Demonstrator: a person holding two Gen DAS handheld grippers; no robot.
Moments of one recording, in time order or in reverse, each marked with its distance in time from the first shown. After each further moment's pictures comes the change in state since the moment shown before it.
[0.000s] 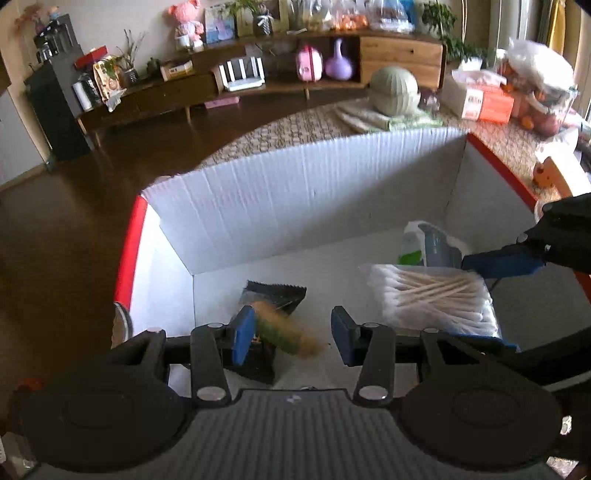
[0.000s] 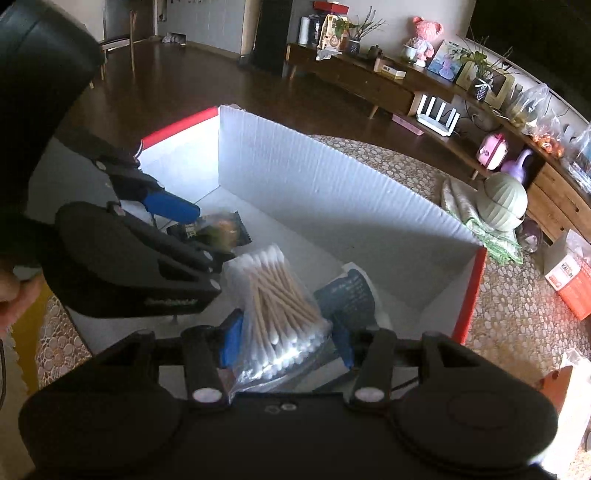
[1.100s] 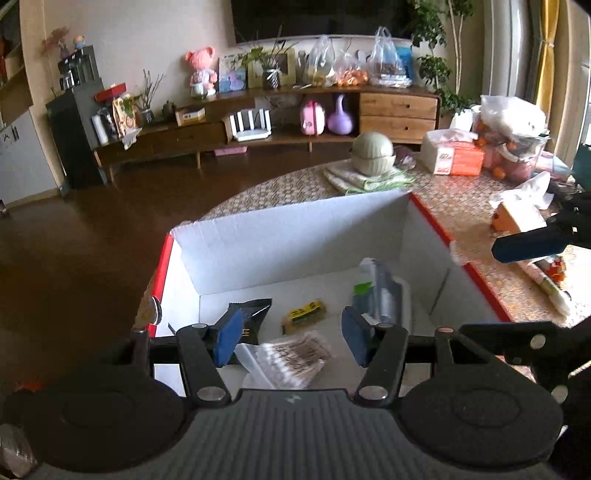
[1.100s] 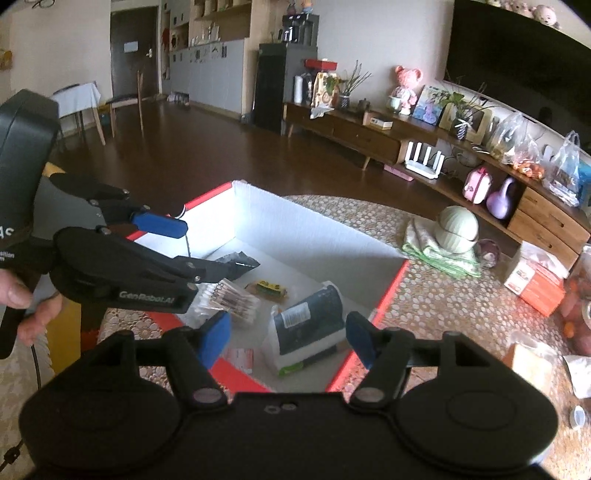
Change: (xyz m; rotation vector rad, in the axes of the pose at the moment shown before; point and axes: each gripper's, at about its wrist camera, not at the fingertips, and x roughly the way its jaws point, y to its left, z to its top) left arm -0.097 -0.026 -0.020 -0.048 -0.190 0.007; right arm -0.131 -0.020 -0.041 0.052 -0.203 0.029
